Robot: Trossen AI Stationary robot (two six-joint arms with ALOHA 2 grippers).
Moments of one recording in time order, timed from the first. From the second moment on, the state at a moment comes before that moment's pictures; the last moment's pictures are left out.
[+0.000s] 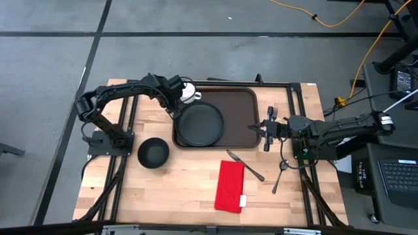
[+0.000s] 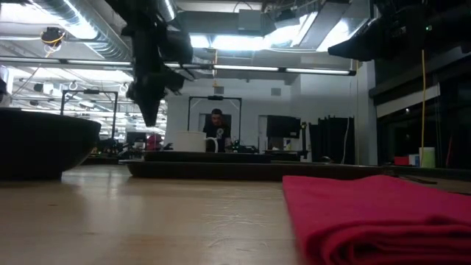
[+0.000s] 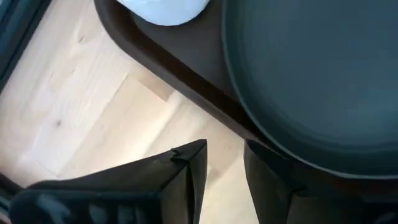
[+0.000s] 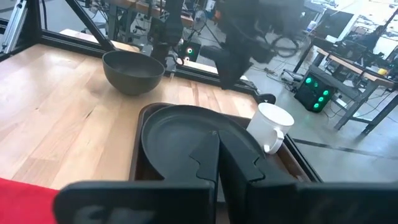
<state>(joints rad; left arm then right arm) 0.56 1.51 1.13 -0.99 -0.05 -0.13 0.06 0.74 0.33 0.28 0.23 -0.27</state>
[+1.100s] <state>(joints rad) -0.28 1.37 1.13 -1.17 -0.07 -1.30 0.06 0.74 0.33 0.42 0.23 -0.34</state>
